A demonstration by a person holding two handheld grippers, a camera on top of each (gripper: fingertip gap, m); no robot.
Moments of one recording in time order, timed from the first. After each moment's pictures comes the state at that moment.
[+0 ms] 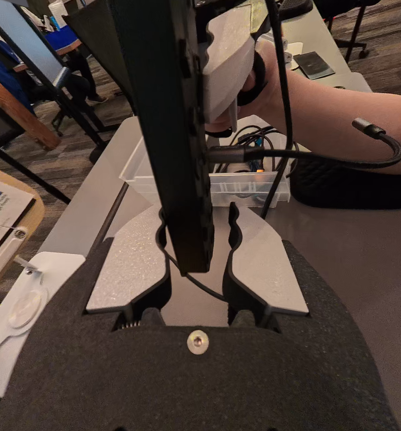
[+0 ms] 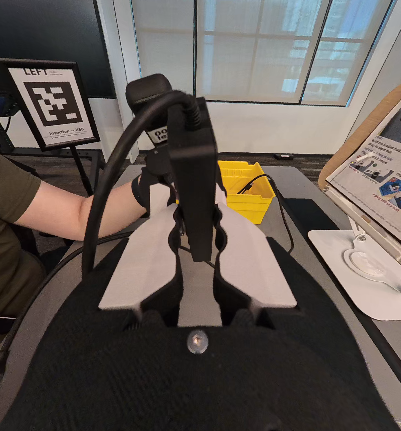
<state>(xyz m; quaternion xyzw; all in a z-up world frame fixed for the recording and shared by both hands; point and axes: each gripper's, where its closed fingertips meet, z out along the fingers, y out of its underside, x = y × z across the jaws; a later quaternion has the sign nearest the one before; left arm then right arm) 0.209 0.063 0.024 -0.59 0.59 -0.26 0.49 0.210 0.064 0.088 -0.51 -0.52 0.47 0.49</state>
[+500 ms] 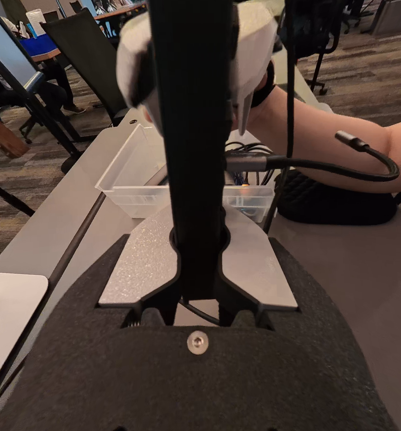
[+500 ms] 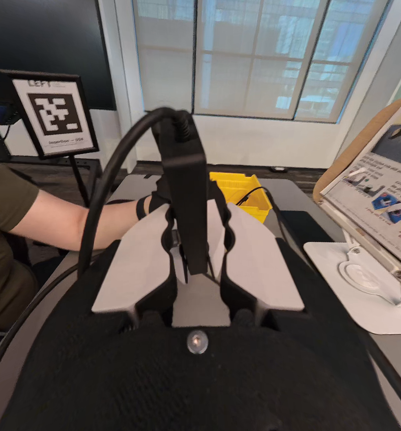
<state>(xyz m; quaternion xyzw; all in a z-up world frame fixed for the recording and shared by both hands) 0.227 0.063 0.015 -0.58 0.57 -0.33 0.48 0.208 0.062 0.099 -0.49 -0.51 0.48 0.52</state>
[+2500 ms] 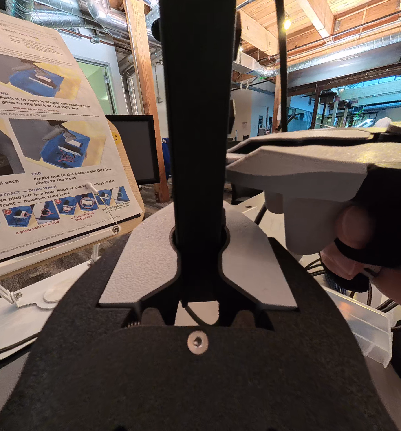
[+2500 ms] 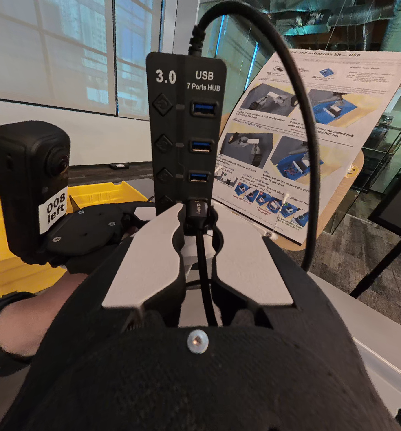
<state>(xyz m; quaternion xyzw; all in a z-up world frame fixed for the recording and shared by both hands) 0.189 0.129 0.074 -0.58 0.27 -0.28 0.72 0.170 0.098 0.110 -0.61 -0.31 0.19 0.71</state>
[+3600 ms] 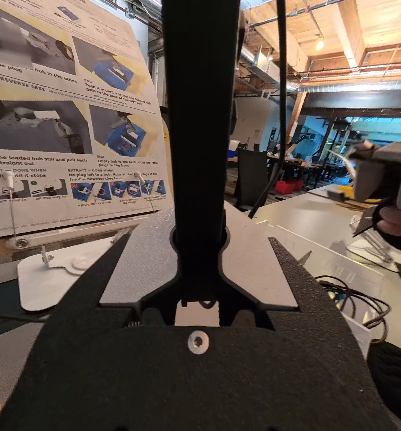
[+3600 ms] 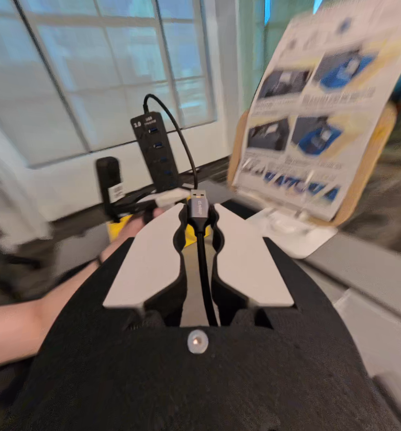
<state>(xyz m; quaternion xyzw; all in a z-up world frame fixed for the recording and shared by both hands) 0.113 0.147 0.098 -0.62 0.18 -0.32 0.69 0.258 0.084 0.154 -0.64 -0.29 0.41 0.59</state>
